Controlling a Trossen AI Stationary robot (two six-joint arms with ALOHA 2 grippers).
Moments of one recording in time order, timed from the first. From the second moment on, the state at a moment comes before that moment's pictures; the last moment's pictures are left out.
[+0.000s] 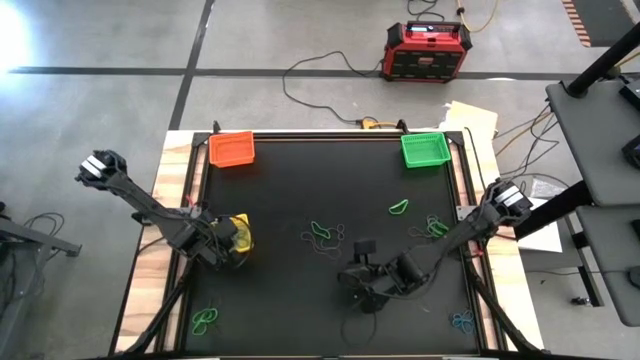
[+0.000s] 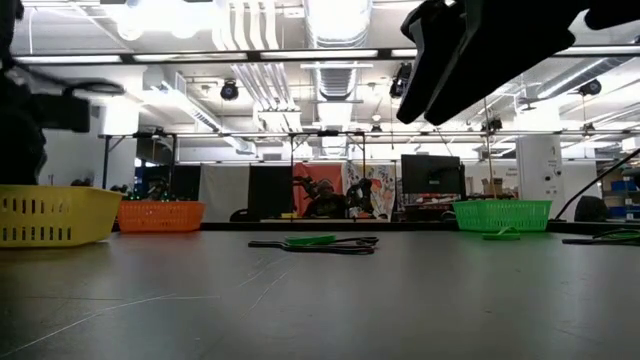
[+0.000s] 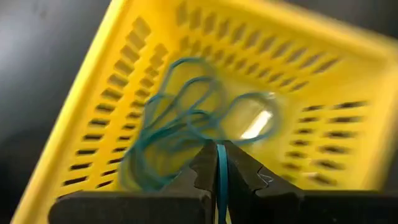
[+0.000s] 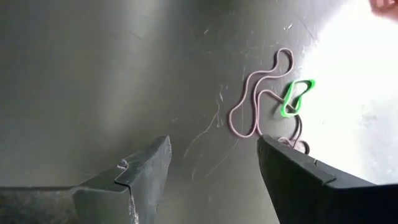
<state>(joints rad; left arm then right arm) -0.64 1.06 0.44 -0.84 -0.41 -1.31 0.52 1.80 1.30 -0.61 0.44 0.21</state>
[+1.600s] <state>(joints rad) -0.64 1.06 0.78 -1.02 -0.64 -1.14 0.52 1.75 1.30 -0.65 0.44 0.21</state>
